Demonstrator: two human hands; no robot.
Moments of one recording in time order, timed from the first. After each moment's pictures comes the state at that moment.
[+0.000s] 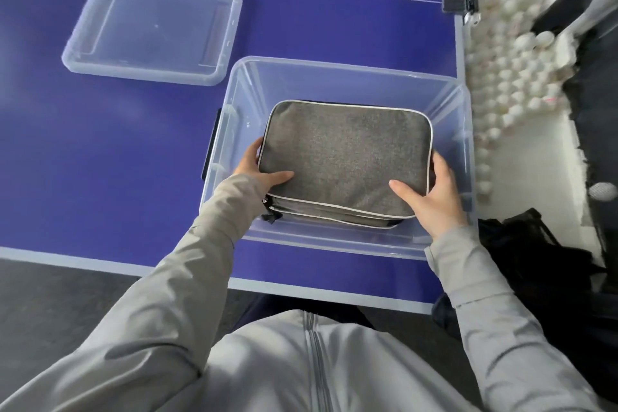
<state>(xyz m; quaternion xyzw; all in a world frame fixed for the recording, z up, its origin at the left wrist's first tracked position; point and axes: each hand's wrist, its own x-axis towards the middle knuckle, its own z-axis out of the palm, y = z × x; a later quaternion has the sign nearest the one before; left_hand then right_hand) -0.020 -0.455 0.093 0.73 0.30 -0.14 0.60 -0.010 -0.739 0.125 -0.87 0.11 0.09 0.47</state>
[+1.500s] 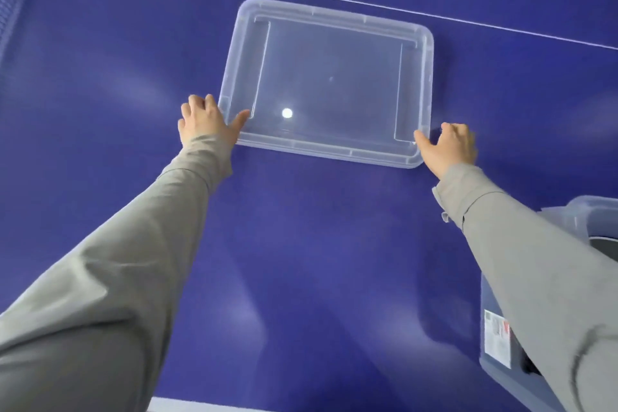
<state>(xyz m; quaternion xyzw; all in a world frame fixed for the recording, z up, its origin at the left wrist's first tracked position) 0.179 0.063 0.014 0.94 0.30 -0.08 0.16 0.232 -0.302 0.023 -0.97 0.14 0.14 0.14</state>
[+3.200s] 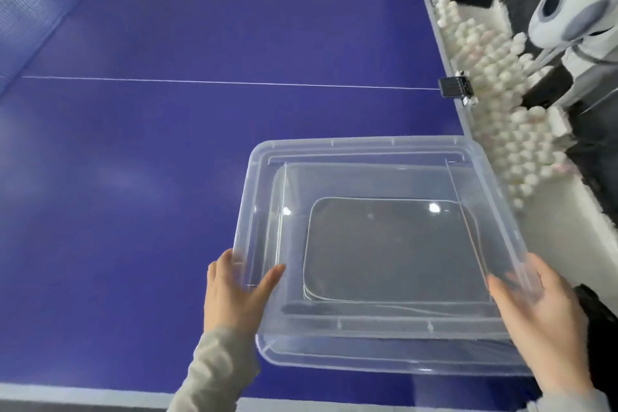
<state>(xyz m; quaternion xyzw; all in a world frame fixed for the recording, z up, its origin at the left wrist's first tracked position) -0.052 -0.388 0.152 0.83 0.33 -0.01 0.46 -0.031 -0.718 0.181 -0.90 0.26 -0.05 0.36</state>
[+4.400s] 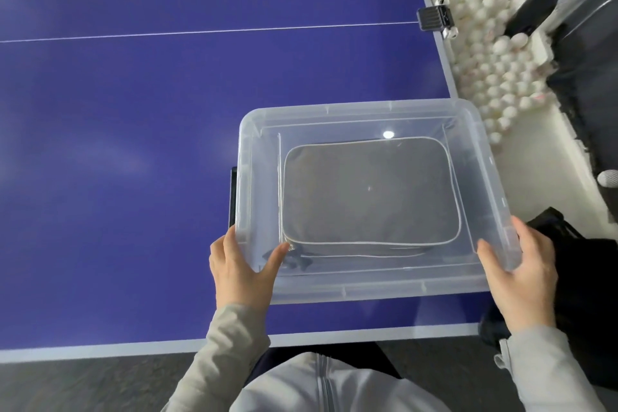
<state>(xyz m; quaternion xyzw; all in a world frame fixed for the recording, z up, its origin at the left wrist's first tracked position) -0.086 -0.432 0.137 0.85 0.32 -0.04 0.41 -0.075 -0.749 0.148 -0.90 0.25 -0.07 0.34</state>
